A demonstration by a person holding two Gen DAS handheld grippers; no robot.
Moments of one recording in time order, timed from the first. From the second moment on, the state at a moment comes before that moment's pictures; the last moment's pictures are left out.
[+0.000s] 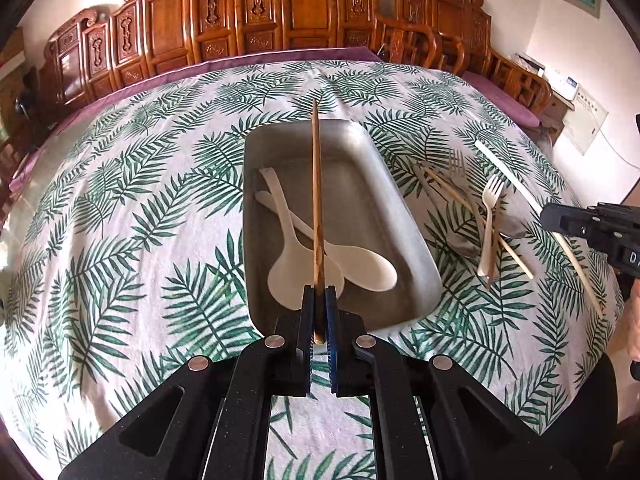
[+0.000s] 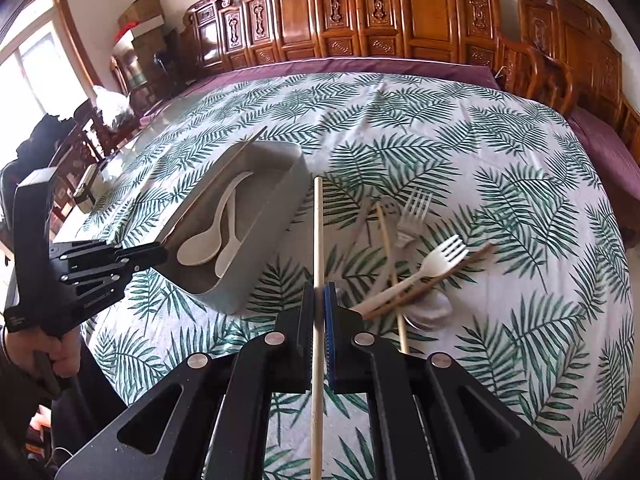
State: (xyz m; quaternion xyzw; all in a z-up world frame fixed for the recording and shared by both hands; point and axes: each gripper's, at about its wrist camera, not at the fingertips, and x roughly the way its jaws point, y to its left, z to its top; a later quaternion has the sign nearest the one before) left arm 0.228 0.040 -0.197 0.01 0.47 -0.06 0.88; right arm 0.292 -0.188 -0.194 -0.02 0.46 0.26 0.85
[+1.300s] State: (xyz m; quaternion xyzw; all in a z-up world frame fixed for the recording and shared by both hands) left arm 0.205 0.129 -0.139 -0.05 0.37 -0.02 0.93; right arm 0.352 -0.052 -0.202 -0.02 0.48 0.28 0.83
